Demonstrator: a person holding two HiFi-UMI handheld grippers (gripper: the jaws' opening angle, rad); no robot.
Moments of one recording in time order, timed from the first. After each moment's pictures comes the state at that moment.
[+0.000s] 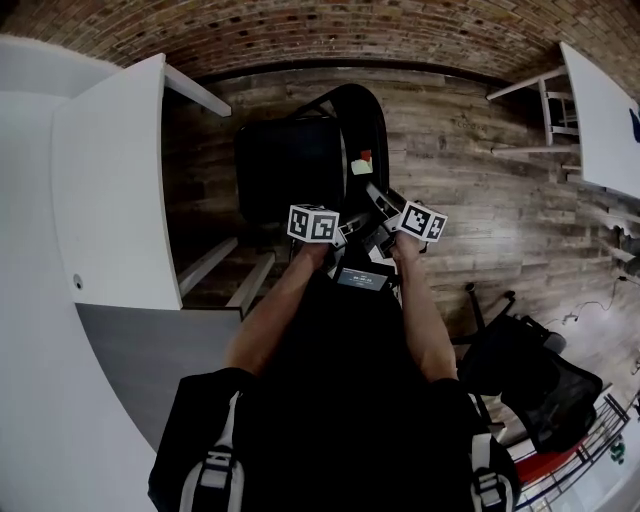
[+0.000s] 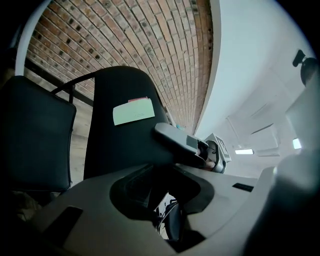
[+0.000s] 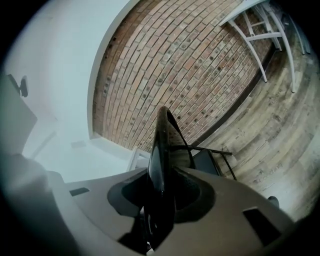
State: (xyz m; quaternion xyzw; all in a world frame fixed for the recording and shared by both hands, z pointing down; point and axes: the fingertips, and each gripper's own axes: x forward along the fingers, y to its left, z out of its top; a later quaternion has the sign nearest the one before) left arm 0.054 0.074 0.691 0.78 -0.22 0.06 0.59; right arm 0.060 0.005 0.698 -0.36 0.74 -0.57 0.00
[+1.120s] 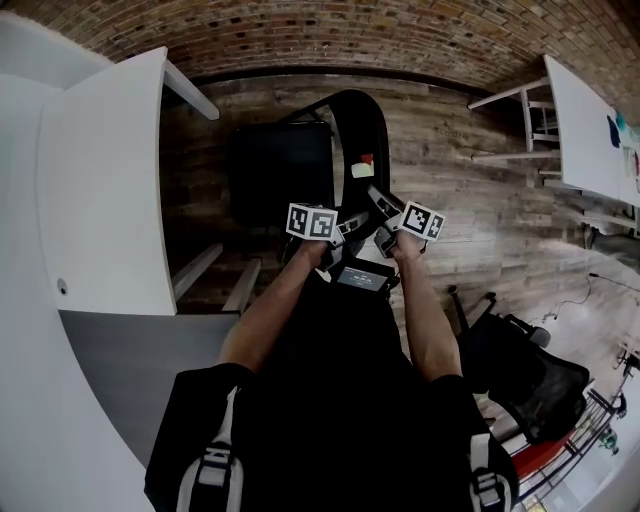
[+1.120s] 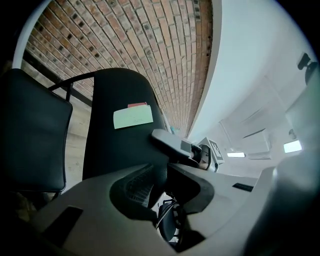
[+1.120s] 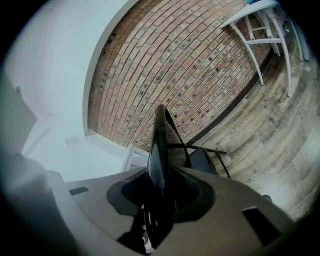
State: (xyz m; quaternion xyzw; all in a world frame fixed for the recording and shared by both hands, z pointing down) left arm 0.048 0.074 0.679 0.78 -0.19 0.02 0.60; right arm 0.064 0.006 0.699 -0.38 0.73 -0.57 -0.02
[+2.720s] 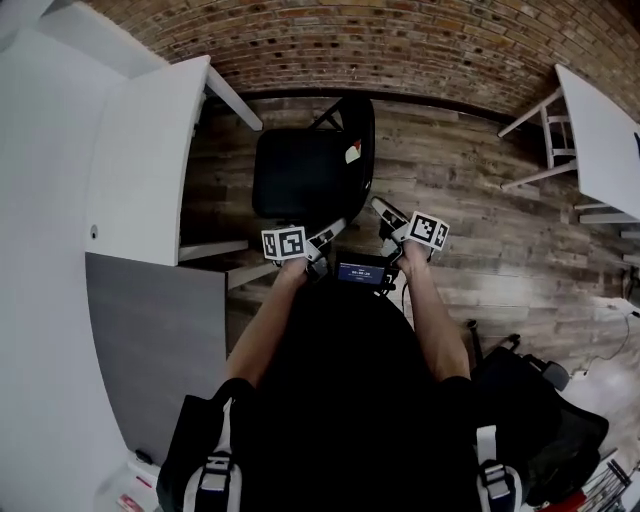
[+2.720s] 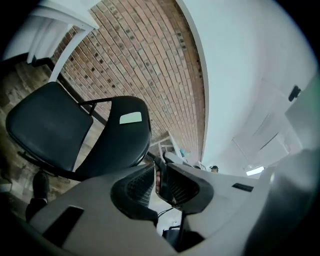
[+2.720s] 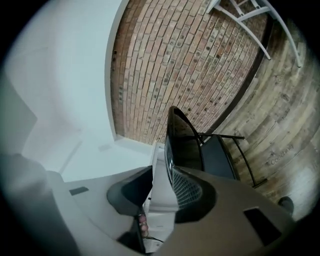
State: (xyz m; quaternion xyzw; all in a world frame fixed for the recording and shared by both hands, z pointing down) left arm 0.043 0.158 0.638 0.75 -0.35 -0.07 0.56; right arm 0.121 0.085 0.670 -0.25 0.76 -0.60 0.06
